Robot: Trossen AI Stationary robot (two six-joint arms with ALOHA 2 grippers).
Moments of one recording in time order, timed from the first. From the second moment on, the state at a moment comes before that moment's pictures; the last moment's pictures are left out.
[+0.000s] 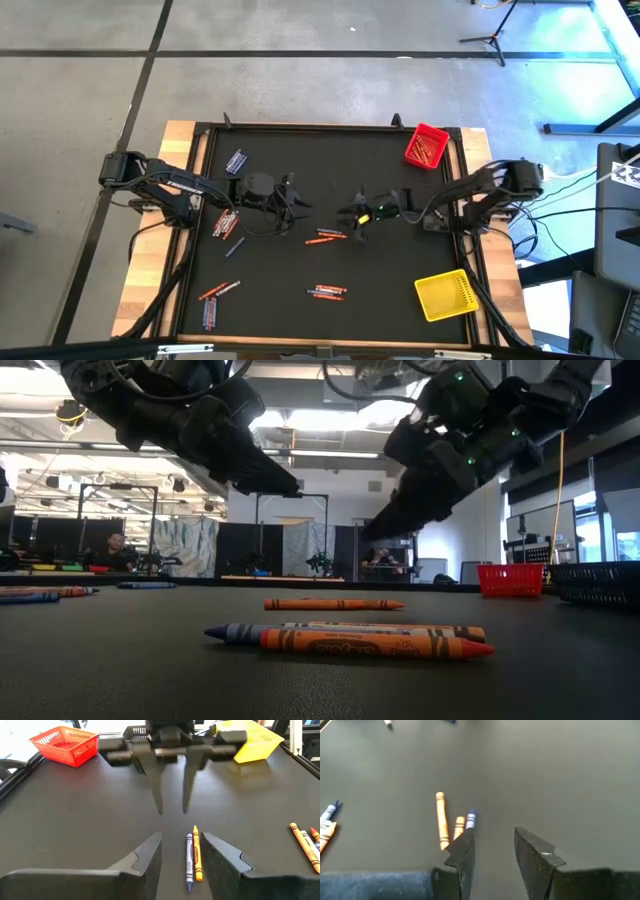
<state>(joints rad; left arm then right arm) 0.06 1.41 0.57 0.44 0.06 0.04 0.00 1.60 0.66 0.36 -0.04 0.05</state>
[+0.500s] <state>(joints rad) 0.06 1.41 0.57 0.45 0.02 0.04 0.04 1.77 0.70 0.40 -0.04 0.06</state>
